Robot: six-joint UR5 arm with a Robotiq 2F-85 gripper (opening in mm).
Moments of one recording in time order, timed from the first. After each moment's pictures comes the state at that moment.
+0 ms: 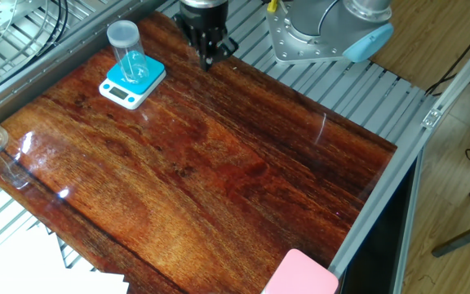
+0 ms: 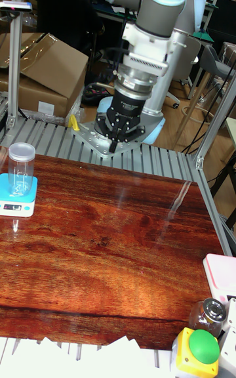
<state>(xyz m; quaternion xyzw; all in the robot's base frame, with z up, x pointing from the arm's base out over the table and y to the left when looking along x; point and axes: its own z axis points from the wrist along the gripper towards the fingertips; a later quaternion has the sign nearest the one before) 0.427 -0.006 0.205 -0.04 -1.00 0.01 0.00</state>
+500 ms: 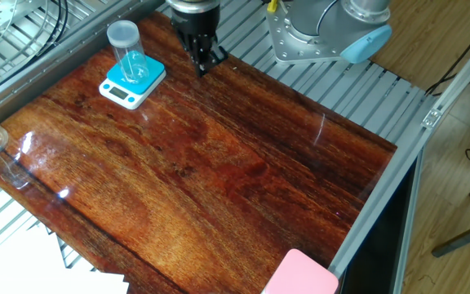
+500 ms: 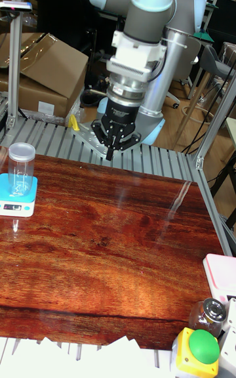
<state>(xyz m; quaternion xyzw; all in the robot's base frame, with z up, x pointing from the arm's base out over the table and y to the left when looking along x) 0.430 -0.012 0.190 -0.12 -0.99 0.00 0.01</state>
